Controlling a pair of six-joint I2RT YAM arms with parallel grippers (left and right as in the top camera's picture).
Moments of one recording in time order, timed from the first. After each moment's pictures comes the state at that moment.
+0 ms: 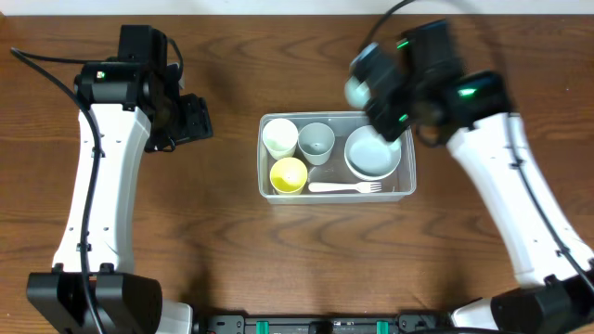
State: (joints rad) left arm -0.02 1.64 1.66 -1.36 0.10 -0.25; right arm 0.40 1.64 1.62 -1.06 -0.19 -0.46
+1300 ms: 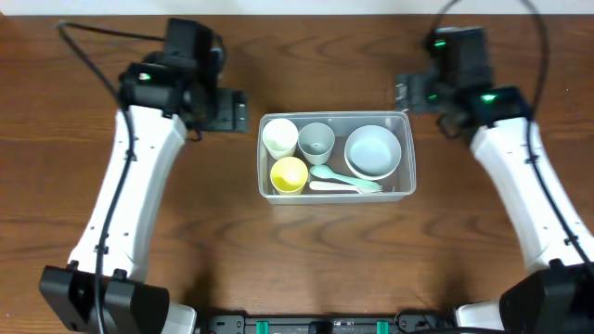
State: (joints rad) left arm -0.23 1.64 1.66 -1.18 -0.06 -0.13; right arm 0.13 1.60 1.43 -0.70 0.05 0.15
